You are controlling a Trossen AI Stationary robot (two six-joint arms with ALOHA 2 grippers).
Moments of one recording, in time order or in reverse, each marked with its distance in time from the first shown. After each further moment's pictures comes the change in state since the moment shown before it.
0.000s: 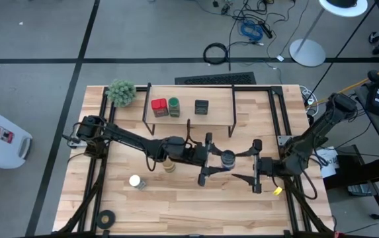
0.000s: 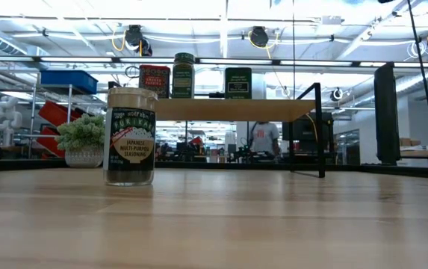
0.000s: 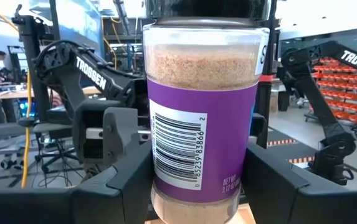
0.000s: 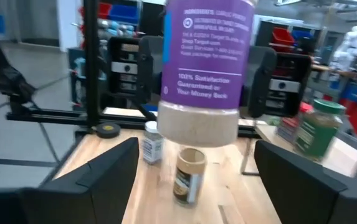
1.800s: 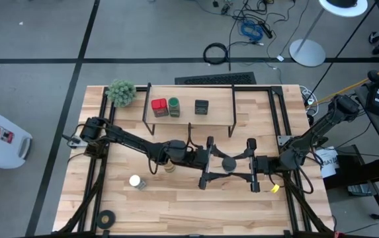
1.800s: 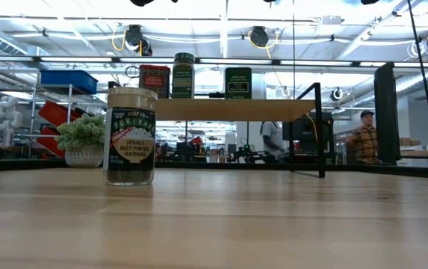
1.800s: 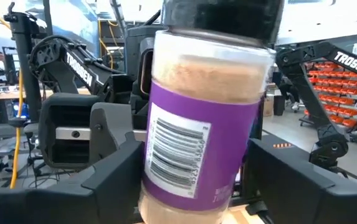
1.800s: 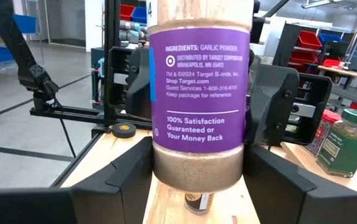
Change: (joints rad) left arm 0.002 0.047 0.000 0.064 -0.007 -0.012; right arm -0.090 0.004 -0.001 0.004 -0.194 -0.016
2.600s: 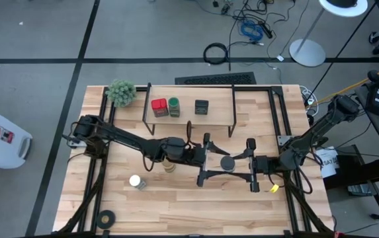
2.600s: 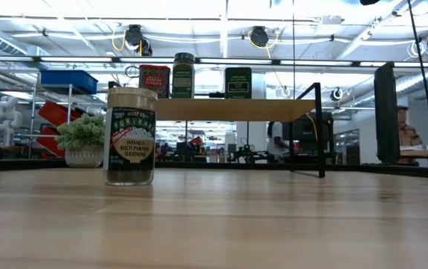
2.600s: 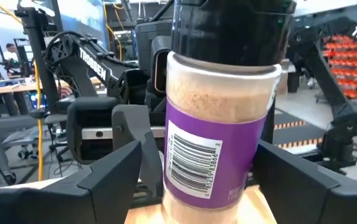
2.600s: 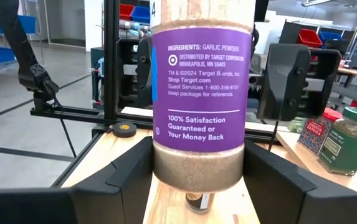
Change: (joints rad) left arm -0.003 -0.082 0.000 -0.172 -0.037 0.058; right arm 0.000 0.000 0.001 0.000 0.002 0.007
